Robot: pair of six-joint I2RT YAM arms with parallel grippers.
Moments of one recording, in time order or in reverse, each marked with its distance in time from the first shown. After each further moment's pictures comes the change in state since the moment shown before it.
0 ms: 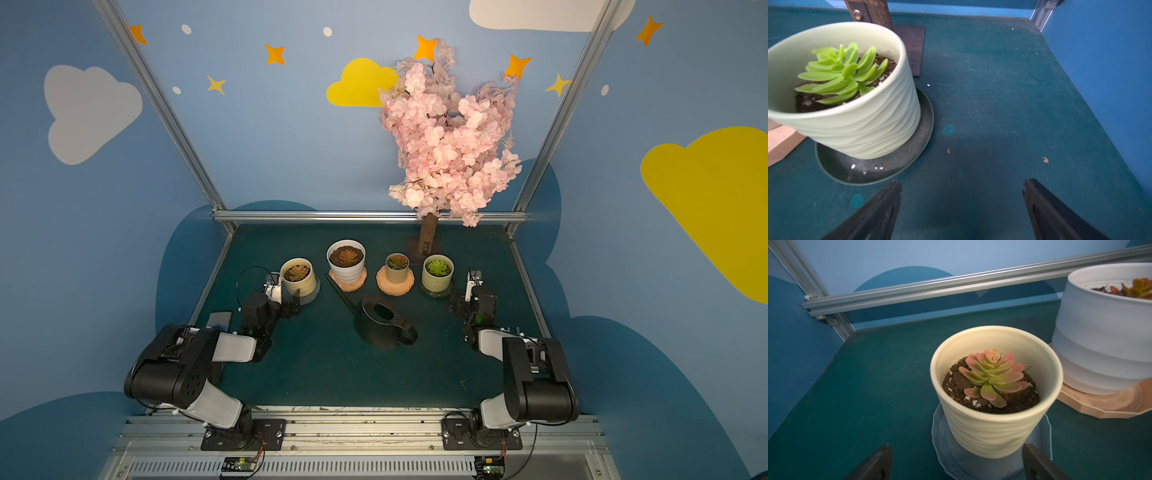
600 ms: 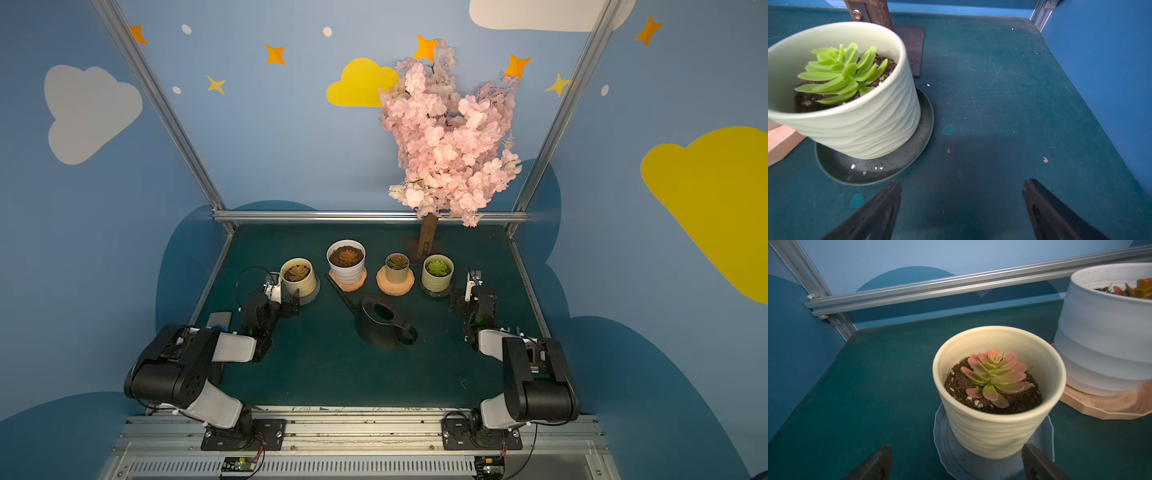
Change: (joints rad) left arm 0.000 0.000 0.000 0.000 -0.008 -0.001; right arm 0.005 0.000 0.000 0.000 0.005 0.000
